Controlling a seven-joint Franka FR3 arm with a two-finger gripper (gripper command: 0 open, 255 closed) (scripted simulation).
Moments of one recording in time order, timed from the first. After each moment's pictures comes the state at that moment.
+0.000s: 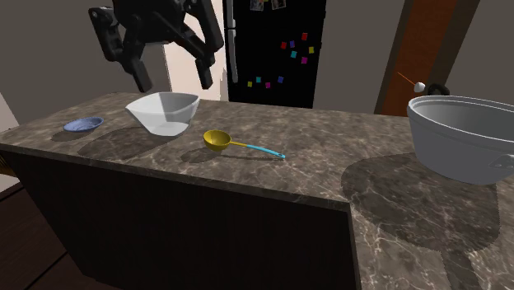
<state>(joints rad) 0.00 -0.81 0.02 -2.36 -0.10 1.66 0.11</state>
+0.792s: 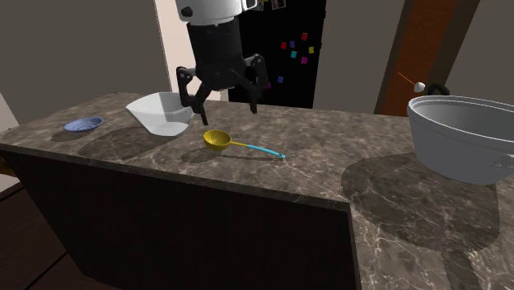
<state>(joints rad) 0.11 -0.58 -0.21 -2.41 -0.19 2.00 -0.40</state>
